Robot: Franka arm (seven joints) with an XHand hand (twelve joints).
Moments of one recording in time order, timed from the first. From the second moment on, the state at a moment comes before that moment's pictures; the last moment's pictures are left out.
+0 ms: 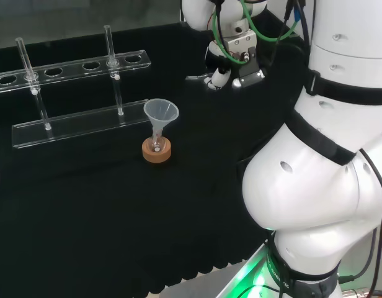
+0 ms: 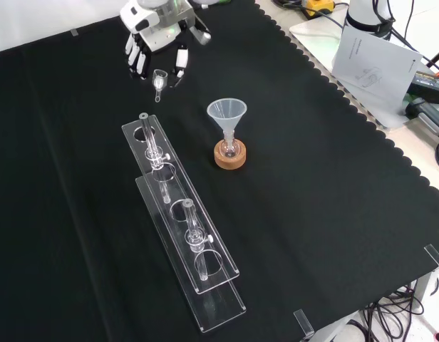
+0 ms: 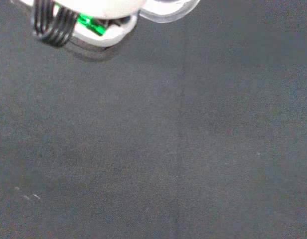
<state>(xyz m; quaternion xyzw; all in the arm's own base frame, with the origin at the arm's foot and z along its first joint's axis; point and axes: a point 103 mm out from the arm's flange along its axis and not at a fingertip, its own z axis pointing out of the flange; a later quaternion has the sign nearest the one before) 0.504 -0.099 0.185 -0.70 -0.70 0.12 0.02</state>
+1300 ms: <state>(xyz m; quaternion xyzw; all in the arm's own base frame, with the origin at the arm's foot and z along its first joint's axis) 0.401 -0.055 0.276 -0.72 -0.68 0.12 -0.02</state>
